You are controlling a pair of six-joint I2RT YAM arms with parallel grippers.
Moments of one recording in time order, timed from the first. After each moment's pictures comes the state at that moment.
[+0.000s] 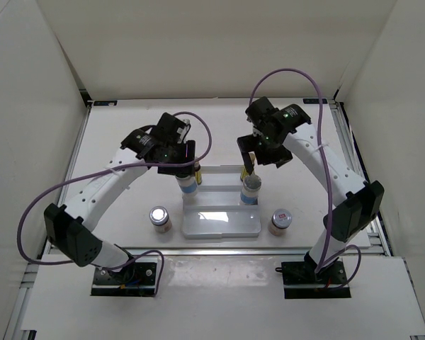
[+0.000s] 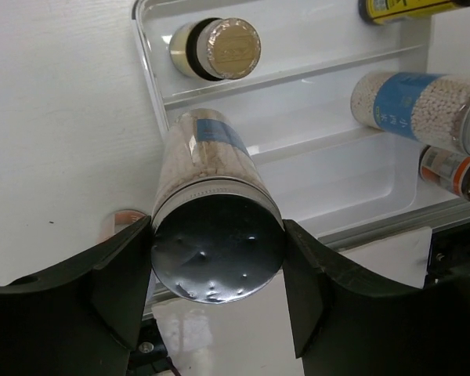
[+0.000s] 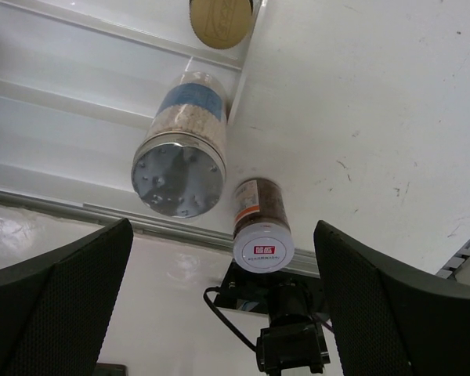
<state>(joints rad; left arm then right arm) -0.59 1.43 1.47 -1.04 -0.02 -0.45 0.62 1.68 1.80 -1.40 0.09 0.27</state>
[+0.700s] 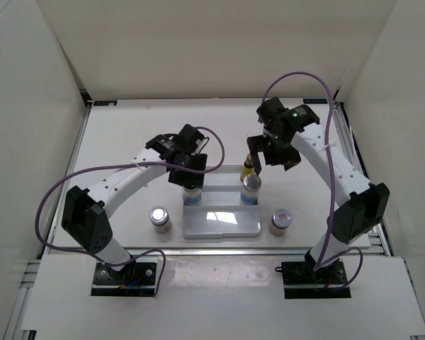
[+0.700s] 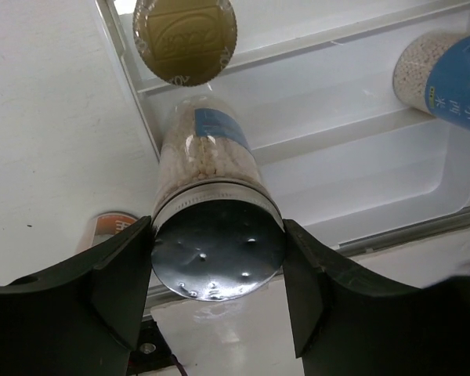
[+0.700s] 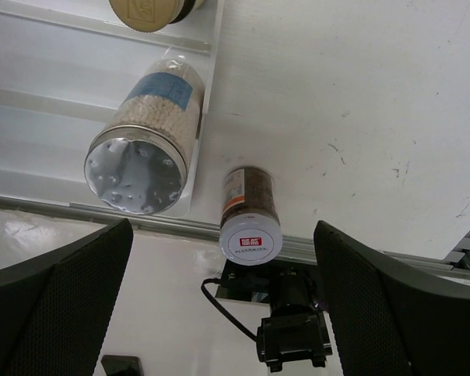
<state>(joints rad) -0.68 1.57 1.40 -0.99 -0.05 -0.46 0.53 1.64 1.73 -1.41 0.06 0.27</state>
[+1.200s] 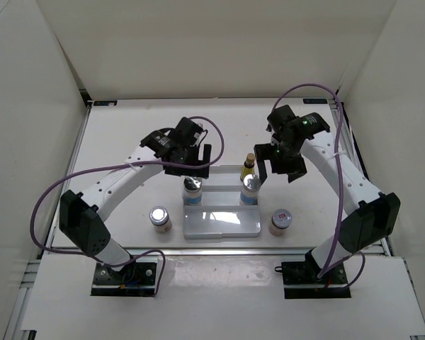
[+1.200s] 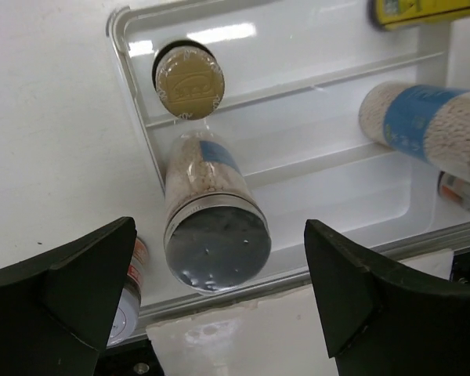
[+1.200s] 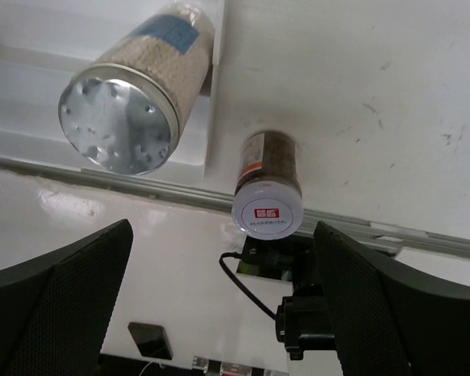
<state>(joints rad) -0.68 1.56 1.46 -0.97 -0.09 -0.48 0.48 1.54 1.59 -1.40 -0.05 0.29</state>
